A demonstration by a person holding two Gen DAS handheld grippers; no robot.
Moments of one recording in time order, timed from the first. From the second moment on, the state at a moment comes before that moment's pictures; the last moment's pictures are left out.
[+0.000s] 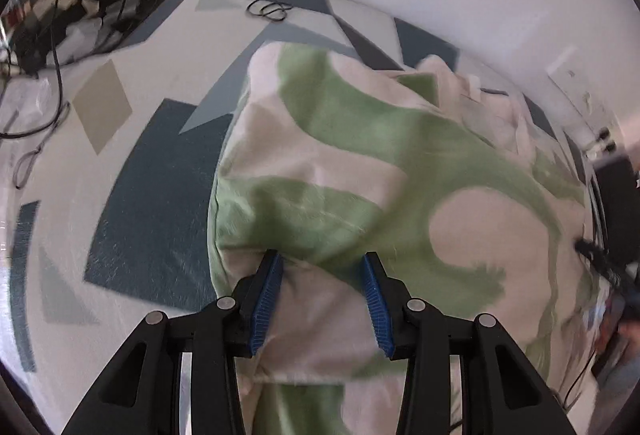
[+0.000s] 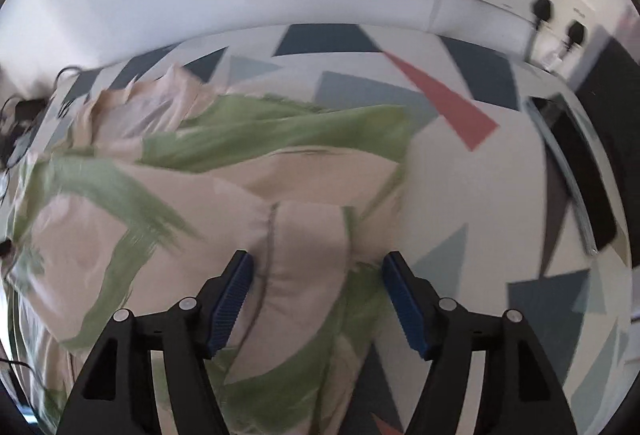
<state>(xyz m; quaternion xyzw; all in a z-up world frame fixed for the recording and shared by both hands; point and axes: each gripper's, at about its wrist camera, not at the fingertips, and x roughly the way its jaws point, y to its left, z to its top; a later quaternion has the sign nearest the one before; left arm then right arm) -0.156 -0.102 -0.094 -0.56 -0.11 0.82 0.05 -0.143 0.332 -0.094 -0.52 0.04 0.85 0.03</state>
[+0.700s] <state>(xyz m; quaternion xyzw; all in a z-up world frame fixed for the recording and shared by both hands) -0.172 -0.123 -0.086 -0.54 -0.11 0.83 0.06 -0.059 0.335 -0.056 -0.45 0.11 0.88 0.08</state>
